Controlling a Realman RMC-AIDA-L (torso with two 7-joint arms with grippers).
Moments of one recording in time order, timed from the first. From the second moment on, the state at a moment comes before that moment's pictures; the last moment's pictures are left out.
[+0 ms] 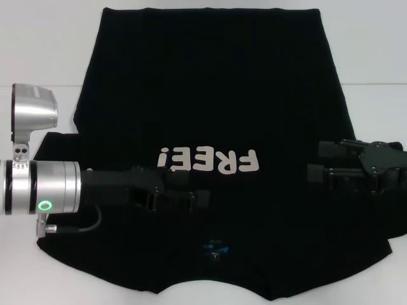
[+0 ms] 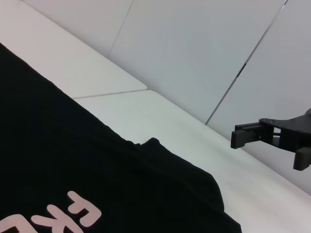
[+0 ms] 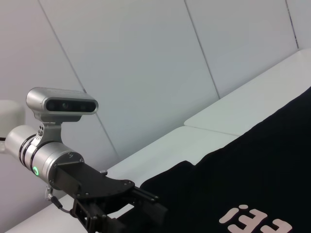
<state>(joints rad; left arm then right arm) -0.61 -2.08 0.77 0.62 2.01 1.51 -1.67 0.61 2.02 -0.42 -0.64 -2.16 -1.71 1.53</state>
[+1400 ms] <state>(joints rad) -0.43 -1.95 0.43 0.73 2.18 1.40 -2.03 0.63 2.05 -0.42 -0.63 -2.12 -1.67 1.54</state>
